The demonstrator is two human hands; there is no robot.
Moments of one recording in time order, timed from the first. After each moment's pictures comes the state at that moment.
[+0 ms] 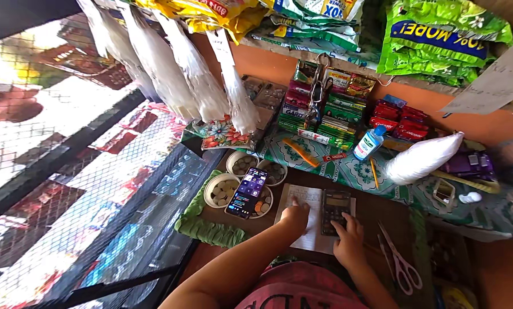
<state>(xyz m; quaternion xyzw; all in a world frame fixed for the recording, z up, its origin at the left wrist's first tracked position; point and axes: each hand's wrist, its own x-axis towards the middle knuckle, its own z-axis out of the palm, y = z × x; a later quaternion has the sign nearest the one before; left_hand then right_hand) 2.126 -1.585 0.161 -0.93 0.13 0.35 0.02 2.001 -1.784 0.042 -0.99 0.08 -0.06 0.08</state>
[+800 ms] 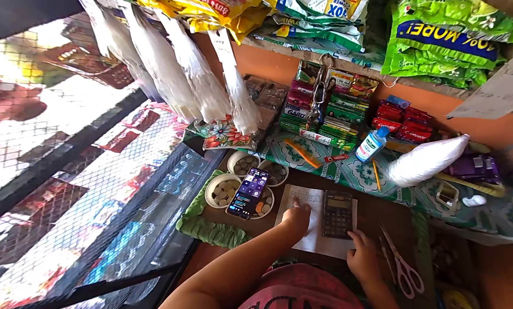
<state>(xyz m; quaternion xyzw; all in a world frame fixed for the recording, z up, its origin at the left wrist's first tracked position) 2.125 -1.587 0.161 -0.93 0.13 0.35 0.02 1.956 -1.831 0.009 -0.98 0.13 -0.05 0.13</state>
